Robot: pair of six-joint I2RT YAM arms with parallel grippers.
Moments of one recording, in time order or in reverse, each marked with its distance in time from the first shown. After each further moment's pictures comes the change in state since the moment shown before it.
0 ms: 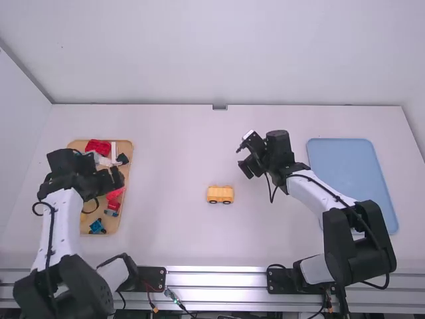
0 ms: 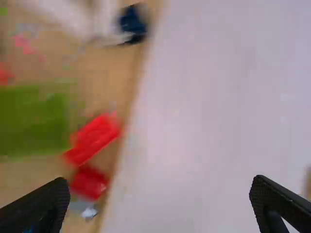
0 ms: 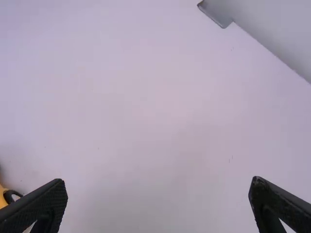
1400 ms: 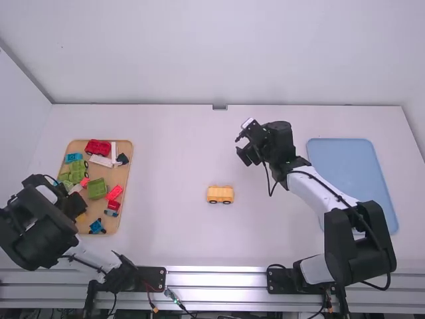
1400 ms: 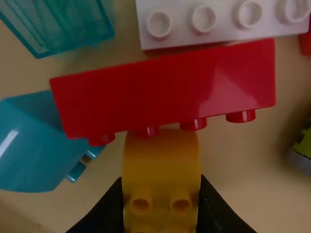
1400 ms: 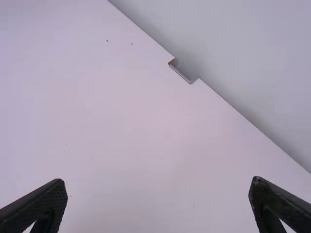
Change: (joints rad) left arm 0.365 0.540 0.013 0.308 -0.131 0.143; right arm -0.002 0.000 0.060 0.087 0.000 -0.016
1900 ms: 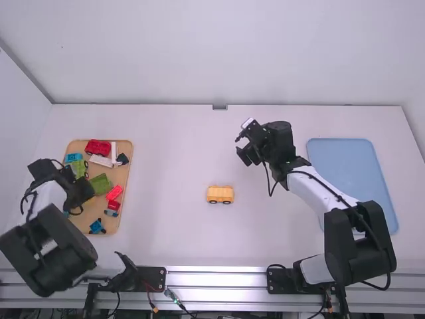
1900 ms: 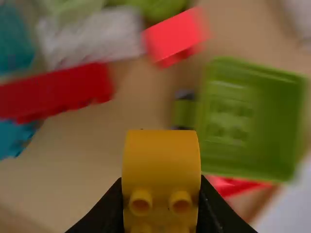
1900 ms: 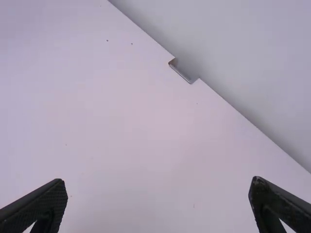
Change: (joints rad) left arm -0.188 -0.294 -0.011 -0.102 0.157 -0.038; right arm 0.000 0.000 0.000 0.000 0.000 0.001
